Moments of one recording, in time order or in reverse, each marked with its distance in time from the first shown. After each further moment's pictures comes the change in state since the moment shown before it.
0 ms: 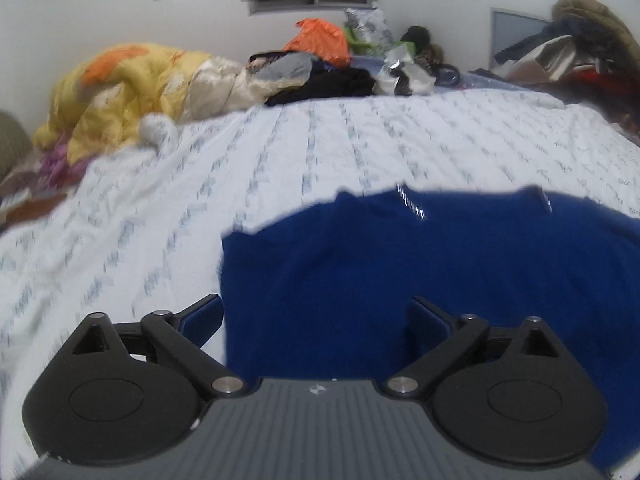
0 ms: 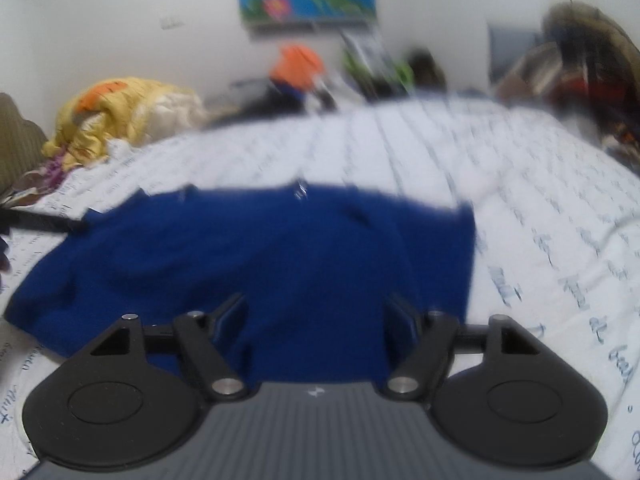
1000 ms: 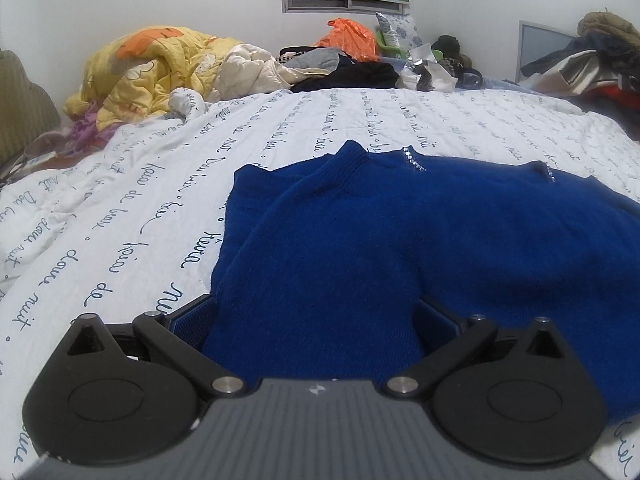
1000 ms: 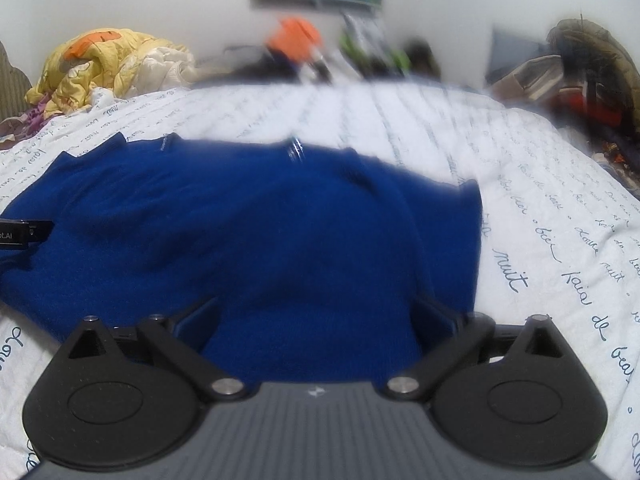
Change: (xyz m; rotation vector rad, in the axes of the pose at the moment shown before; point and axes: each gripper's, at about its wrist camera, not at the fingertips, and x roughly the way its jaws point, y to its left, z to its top) left arm -0.016 -0.010 -0.051 -0.074 -0.030 0.059; right arm 0.032 0.012 -0.017 -0.091 0.087 -0.097
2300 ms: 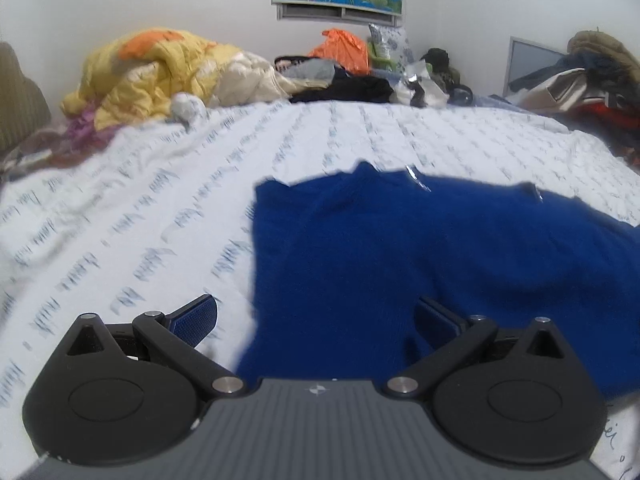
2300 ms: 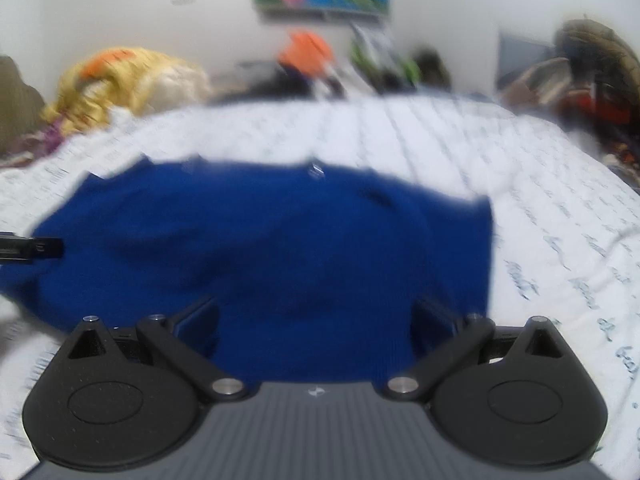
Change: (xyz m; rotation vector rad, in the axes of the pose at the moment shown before) left arm -0.024 0.040 0.010 -0.019 -0.026 -0.055; right arm -0.022 0.008 0.005 0.018 -0.055 0.079
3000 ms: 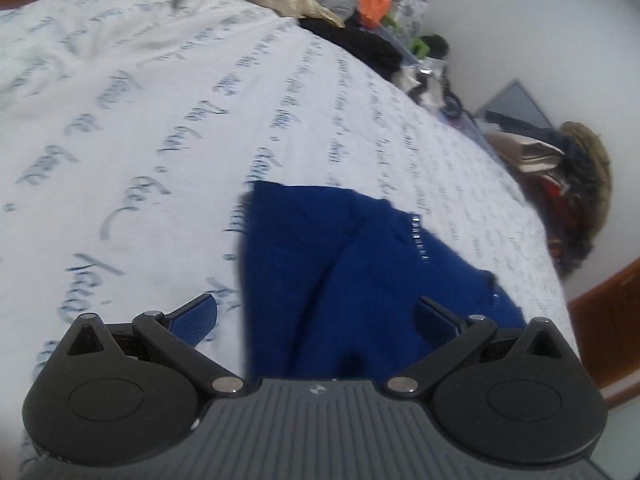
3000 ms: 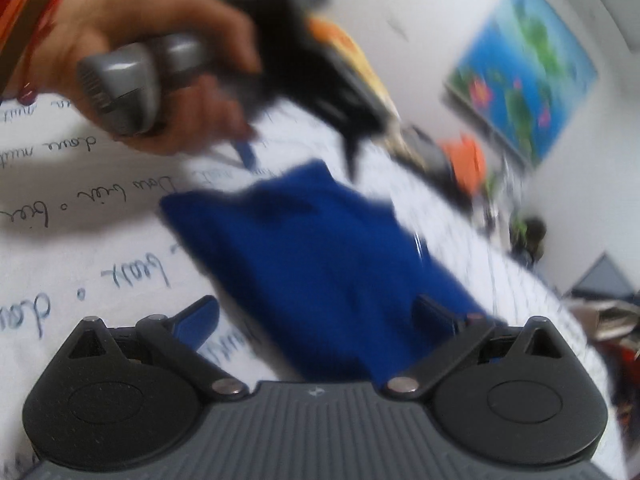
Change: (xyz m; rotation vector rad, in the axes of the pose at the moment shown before) left arm 0.106 0.091 0.066 -0.433 0.290 -0.398; right arm 0.012 0.253 -0.030 -0.730 -0.135 0.051
